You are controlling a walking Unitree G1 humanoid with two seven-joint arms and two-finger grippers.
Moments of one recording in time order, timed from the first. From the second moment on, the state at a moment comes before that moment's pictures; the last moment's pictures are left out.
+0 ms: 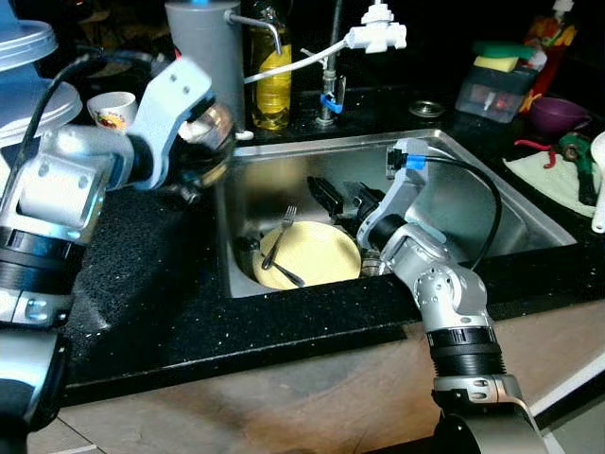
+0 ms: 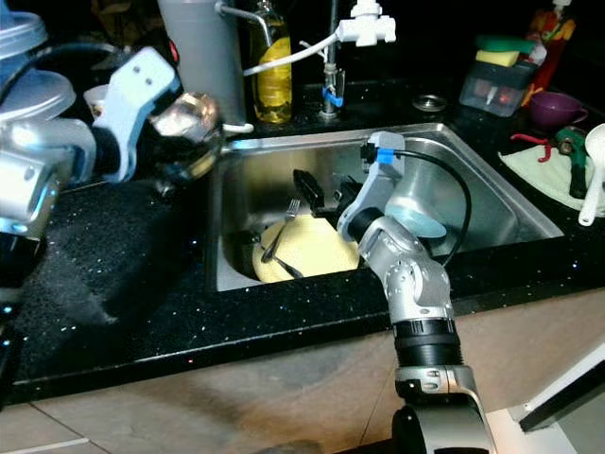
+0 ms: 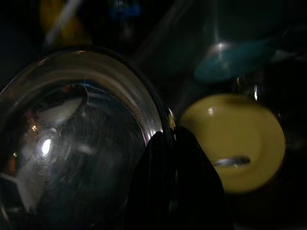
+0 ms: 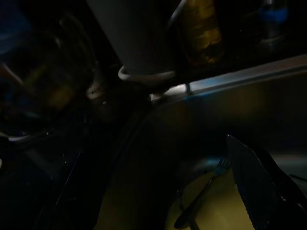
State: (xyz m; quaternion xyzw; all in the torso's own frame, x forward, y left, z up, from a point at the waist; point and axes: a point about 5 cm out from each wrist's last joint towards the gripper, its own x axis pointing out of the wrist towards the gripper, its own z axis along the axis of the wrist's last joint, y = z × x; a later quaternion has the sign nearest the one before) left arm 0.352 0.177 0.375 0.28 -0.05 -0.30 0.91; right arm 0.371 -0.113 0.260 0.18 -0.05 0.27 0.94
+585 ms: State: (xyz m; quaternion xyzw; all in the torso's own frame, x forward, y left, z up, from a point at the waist) left arm 0.335 0.119 0.310 0.42 -0.16 -0.46 0.77; right arm 0.381 -0.141 0.281 0.19 -0.12 0.16 0.96
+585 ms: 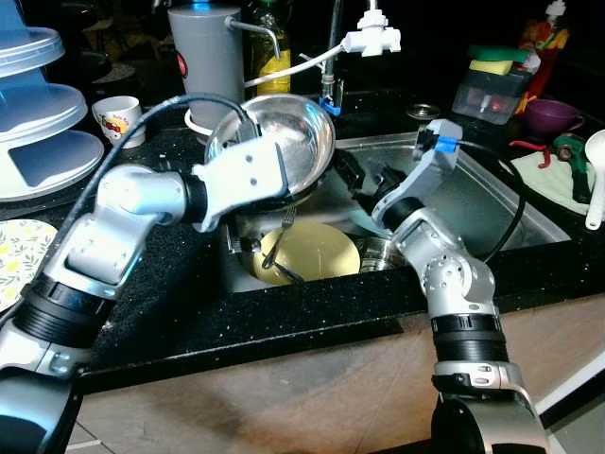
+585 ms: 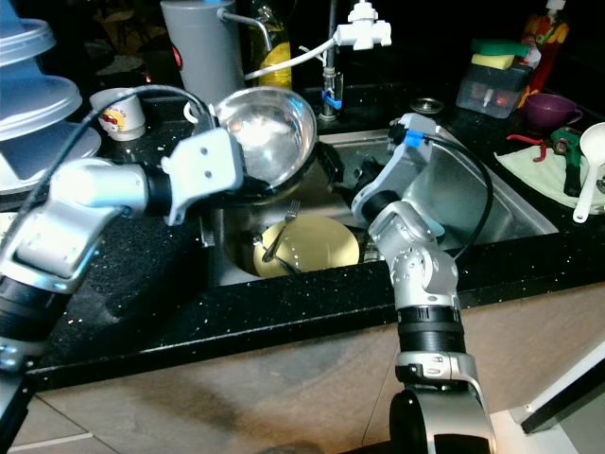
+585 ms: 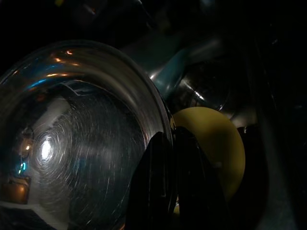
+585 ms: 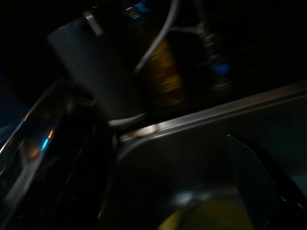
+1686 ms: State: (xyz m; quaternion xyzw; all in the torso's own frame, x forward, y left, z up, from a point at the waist) left arm 0.396 0.081 0.248 0.39 -0.07 -0.47 0.79; right arm 0.349 -0.168 0.268 -0.05 -0.04 0.28 0.96
